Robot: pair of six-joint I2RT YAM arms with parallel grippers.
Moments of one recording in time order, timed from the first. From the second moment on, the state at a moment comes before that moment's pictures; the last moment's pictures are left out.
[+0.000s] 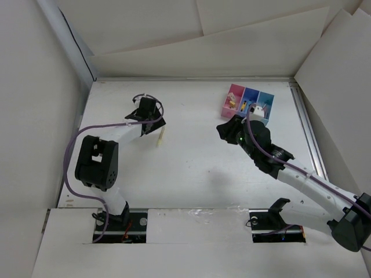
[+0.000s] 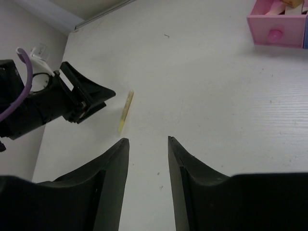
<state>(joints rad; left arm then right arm) -0.29 1.70 1.10 -0.23 -0.16 -0.72 0.69 1.04 0.80 -0.05 0.31 0.72</state>
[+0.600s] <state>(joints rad) -0.67 1.71 0.97 -0.20 -0.23 -0.65 0.69 1.03 0.80 -0.06 0.36 0.73</state>
